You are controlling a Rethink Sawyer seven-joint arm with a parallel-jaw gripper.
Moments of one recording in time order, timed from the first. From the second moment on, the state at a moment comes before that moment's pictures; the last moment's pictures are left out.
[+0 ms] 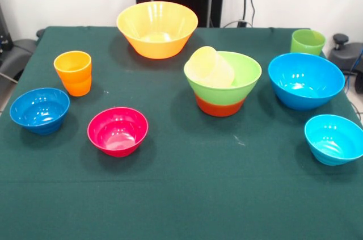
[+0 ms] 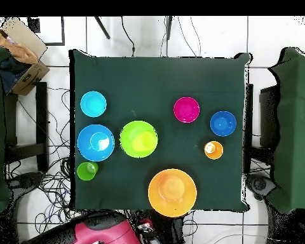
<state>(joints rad) 0.91 0.25 -1.14 1.91 -1.30 -1.13 1.94</state>
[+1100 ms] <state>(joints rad) 0.78 0.03 -1.05 1.90 -1.37 -1.07 2.30</state>
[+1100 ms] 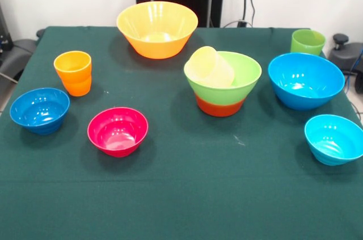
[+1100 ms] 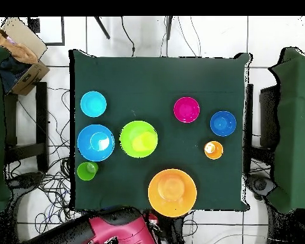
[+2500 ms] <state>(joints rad) 1.04 -0.13 -1.03 1.89 -1.36 -1.06 3.67</state>
